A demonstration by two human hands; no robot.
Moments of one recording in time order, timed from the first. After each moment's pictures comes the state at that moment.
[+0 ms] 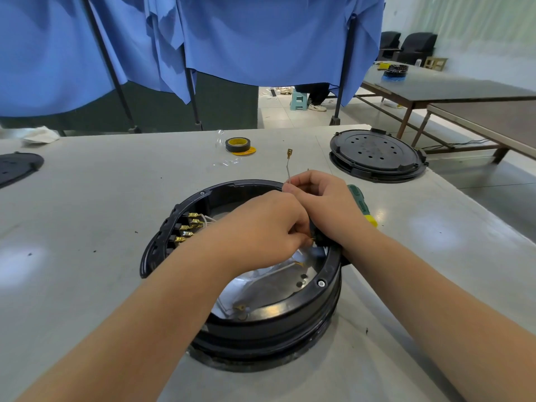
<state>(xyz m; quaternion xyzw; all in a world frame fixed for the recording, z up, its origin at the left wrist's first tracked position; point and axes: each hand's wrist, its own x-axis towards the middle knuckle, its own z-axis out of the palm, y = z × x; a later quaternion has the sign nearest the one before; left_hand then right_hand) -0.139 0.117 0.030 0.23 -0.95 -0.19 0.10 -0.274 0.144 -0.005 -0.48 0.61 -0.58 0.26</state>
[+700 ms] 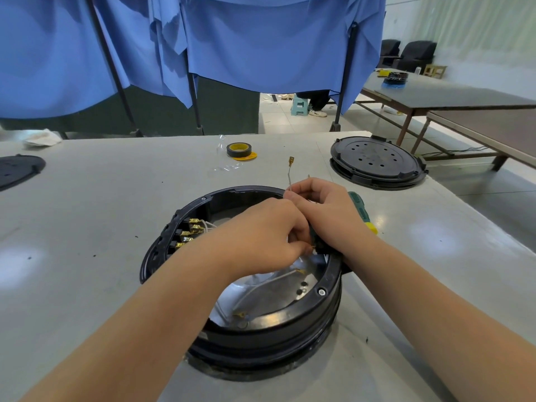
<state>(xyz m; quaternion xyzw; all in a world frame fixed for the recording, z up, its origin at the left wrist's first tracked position) -0.138 0.114 0.028 0.23 -0.94 -0.21 0.11 -0.275 0.146 -0.005 -0.49 0.61 -0.57 0.25</state>
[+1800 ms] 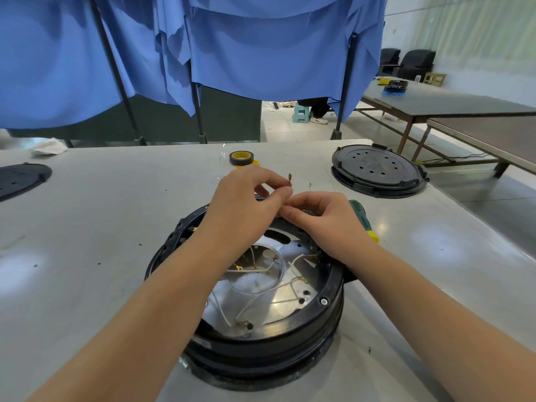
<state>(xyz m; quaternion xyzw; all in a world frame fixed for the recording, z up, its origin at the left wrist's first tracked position) -0.130 0.096 0.037 0.33 -0.82 -0.25 0.39 -0.274 0.153 0.000 -0.55 0.57 -0.55 0.27</state>
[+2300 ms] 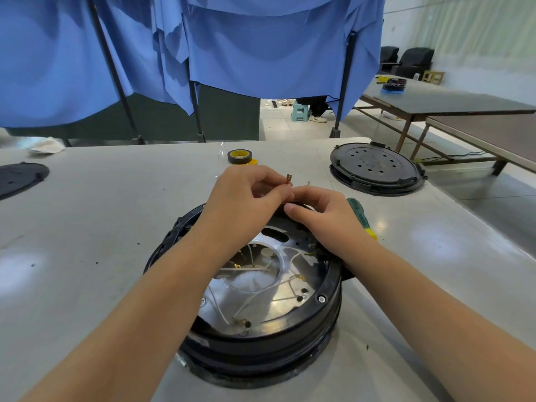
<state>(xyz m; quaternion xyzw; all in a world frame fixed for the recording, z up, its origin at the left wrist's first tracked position) -0.129 0.098 0.039 0.30 -0.81 -0.32 0.40 -0.275 0.153 0.001 -0.53 0.57 -0.56 0.28</state>
